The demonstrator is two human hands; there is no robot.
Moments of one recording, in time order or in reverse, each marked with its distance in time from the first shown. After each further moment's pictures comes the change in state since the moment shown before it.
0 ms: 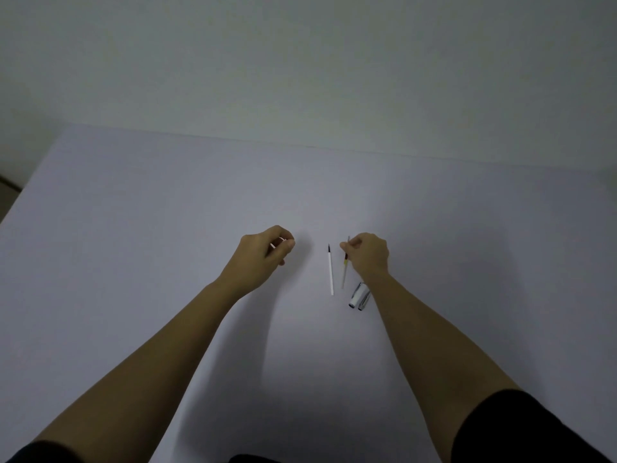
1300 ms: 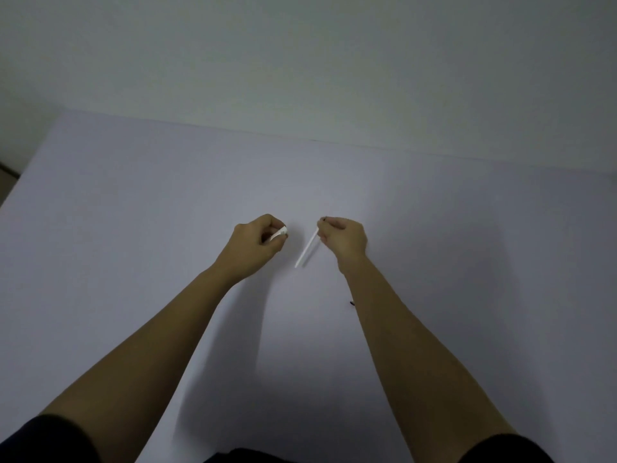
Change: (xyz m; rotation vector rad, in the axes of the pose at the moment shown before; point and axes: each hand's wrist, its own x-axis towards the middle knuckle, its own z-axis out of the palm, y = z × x) left_hand 0.010 -0.015 -0.010 -0.058 0.014 -0.053; right_hand -0.021 -0.061 0.013 0.651 -0.088 0.231
